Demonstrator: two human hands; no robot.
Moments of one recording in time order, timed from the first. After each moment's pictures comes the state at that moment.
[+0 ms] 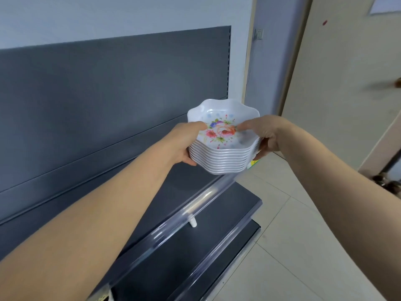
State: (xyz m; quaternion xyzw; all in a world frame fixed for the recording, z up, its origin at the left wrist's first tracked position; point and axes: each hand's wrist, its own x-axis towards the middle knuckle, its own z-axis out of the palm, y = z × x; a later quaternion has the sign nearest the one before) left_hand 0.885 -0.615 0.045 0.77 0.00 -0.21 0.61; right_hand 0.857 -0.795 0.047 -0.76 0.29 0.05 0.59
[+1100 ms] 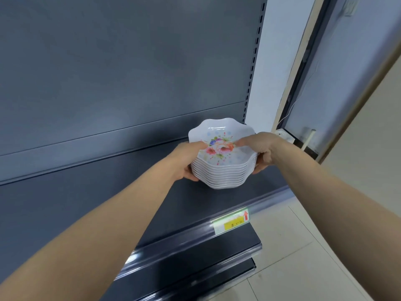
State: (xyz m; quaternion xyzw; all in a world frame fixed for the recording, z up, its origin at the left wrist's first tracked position) left_hand 1.088 -0.792 -0.050 0.73 0.19 -0.18 0.63; right_hand 1.115 -0.971 -0.025 -0.81 0.17 0.23 0.52
